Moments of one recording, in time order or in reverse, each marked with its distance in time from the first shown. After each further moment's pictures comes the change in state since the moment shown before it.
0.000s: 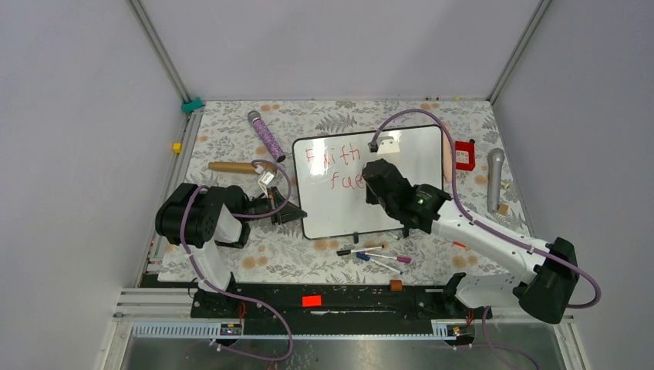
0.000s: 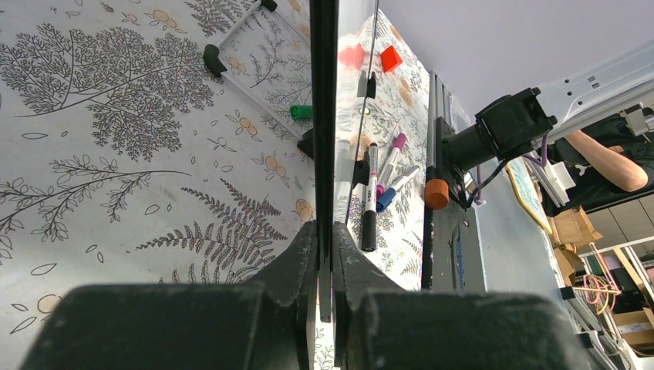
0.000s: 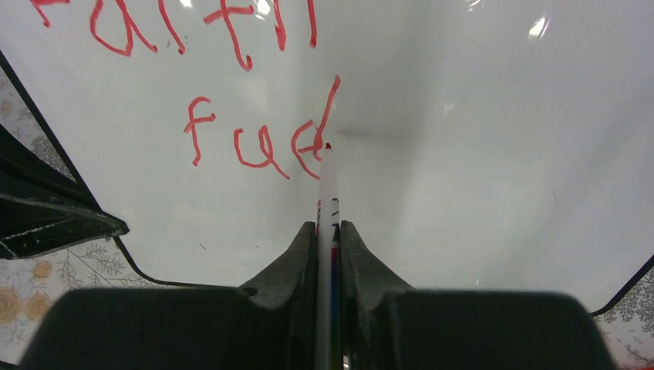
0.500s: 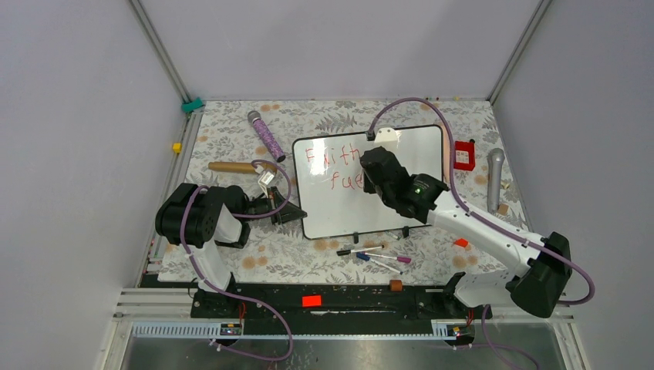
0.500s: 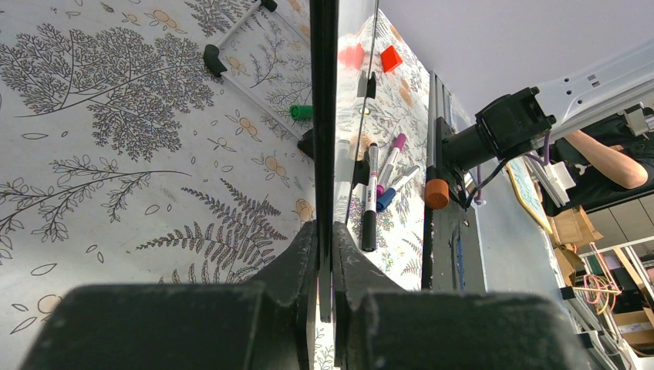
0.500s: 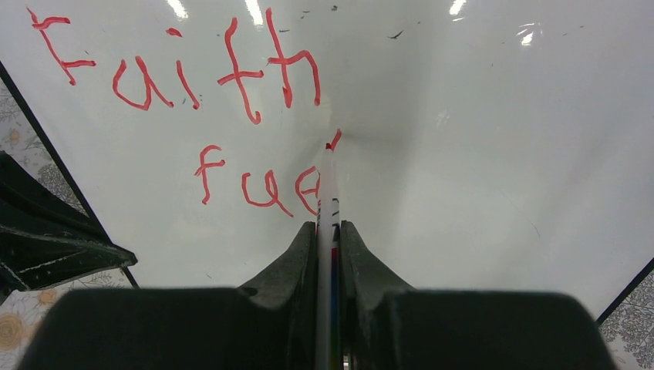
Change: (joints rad) left arm 0.000 0.000 0.000 0.000 0.000 0.001; right arm -0.038 0.052 0.108 -0.006 0.000 -0.054
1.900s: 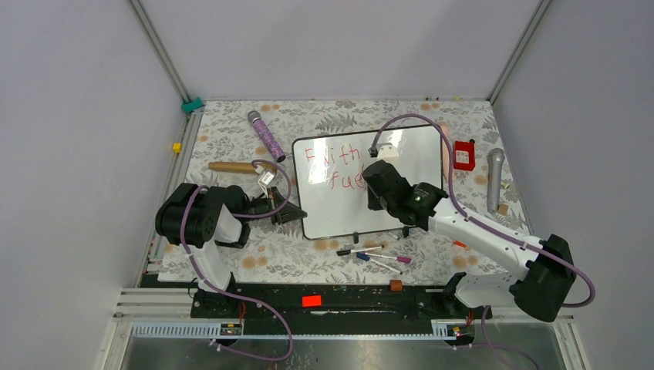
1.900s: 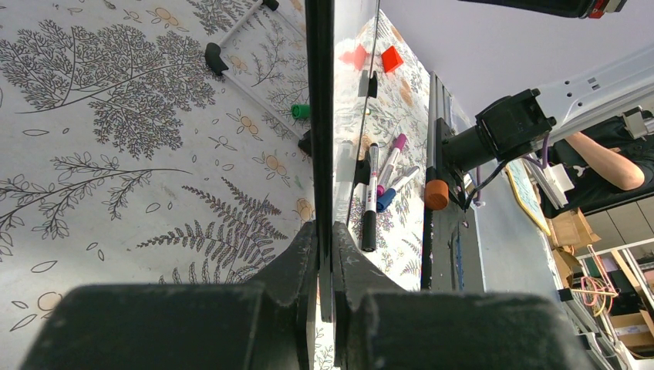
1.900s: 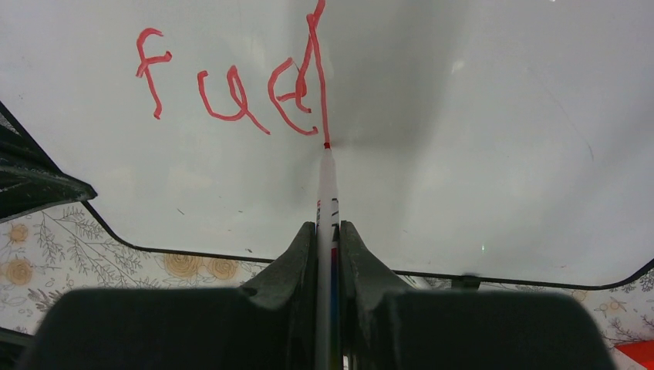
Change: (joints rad) left arm 0.000 0.000 0.000 -0.007 -0.003 -0.003; right arm -0.010 -0.019 -0.115 -0.053 -0.098 0.079
